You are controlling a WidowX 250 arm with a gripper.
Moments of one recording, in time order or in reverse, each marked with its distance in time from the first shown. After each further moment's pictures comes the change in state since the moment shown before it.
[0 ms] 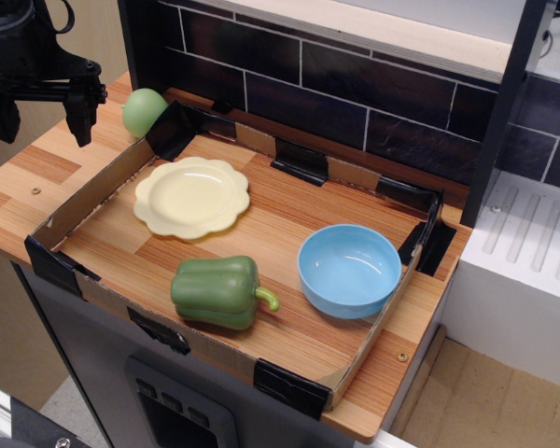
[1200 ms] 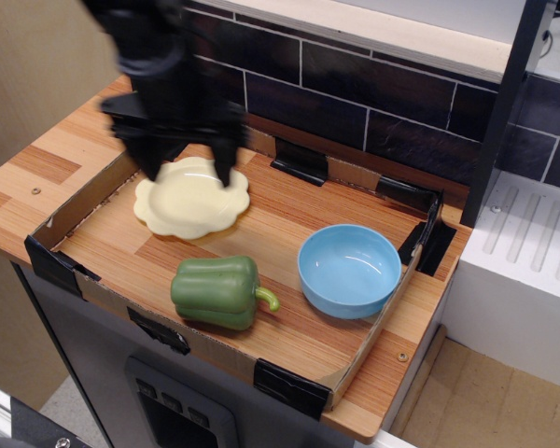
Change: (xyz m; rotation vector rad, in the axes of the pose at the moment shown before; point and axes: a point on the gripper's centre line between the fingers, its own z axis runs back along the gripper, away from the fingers) arm -0.038 -0.127 -0.002 -0.199 0.032 -0.223
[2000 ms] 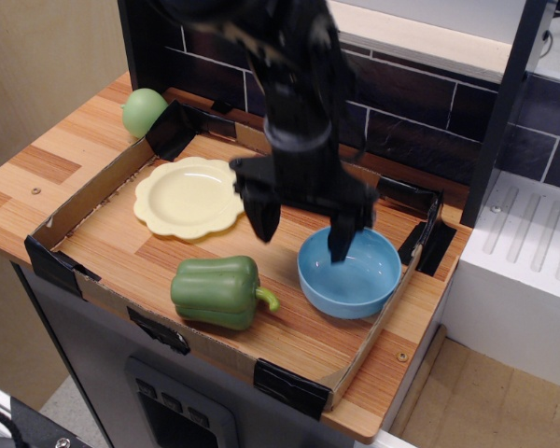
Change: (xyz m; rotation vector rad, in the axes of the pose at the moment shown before) arm -0.024 -0.069 -0.039 0.040 0.071 -0.118
